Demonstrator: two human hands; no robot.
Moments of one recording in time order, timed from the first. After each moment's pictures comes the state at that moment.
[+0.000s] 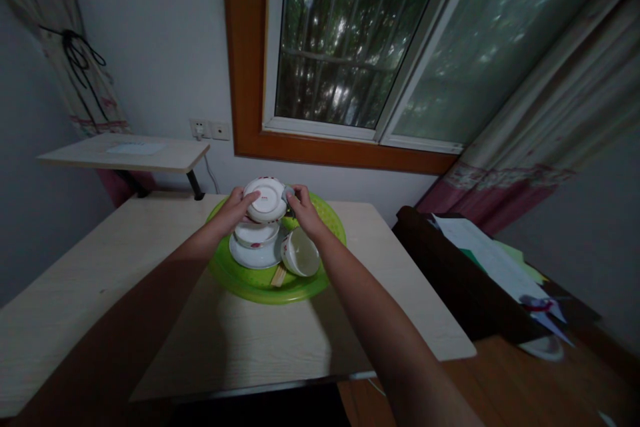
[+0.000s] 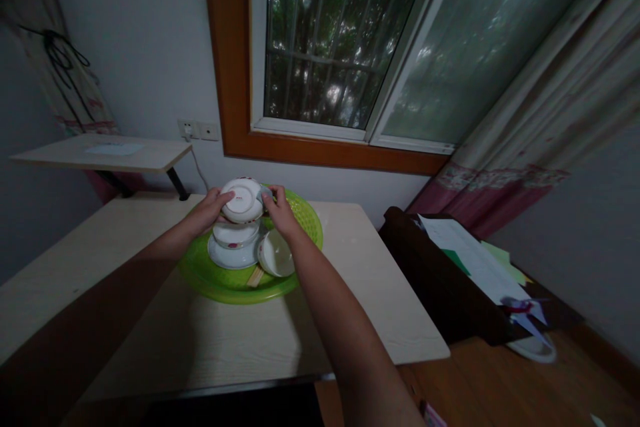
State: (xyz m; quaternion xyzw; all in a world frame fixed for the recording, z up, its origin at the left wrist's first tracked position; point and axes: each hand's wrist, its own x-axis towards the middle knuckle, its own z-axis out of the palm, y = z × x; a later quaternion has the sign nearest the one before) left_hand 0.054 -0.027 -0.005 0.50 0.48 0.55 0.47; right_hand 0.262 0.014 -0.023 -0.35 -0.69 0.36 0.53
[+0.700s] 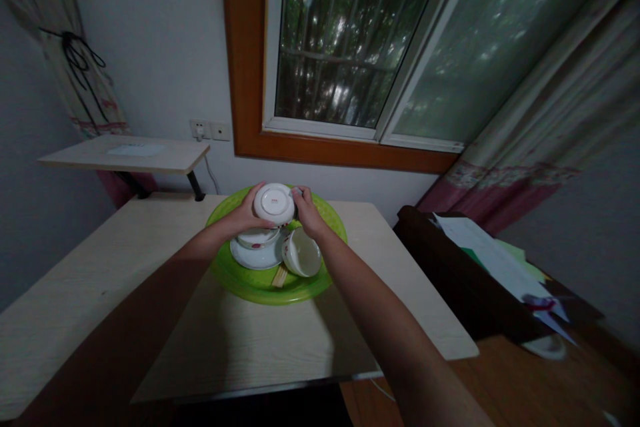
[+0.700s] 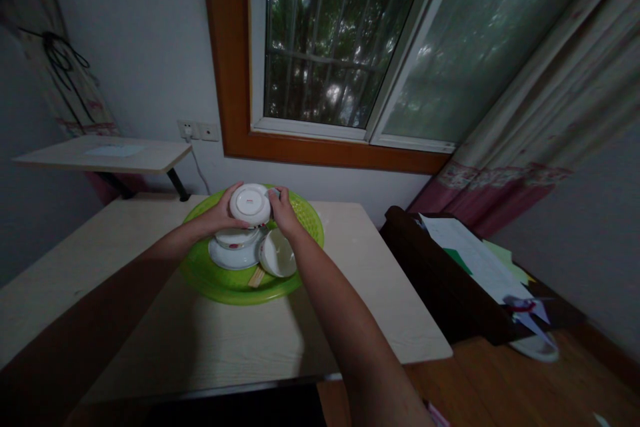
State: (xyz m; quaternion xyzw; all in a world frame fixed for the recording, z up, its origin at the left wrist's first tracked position) left_hand 0.052 -0.010 -0.026 0.70 0.40 0.47 0.36; right_hand 0.262 0.021 -0.027 -0.38 -0.60 0.43 0.55
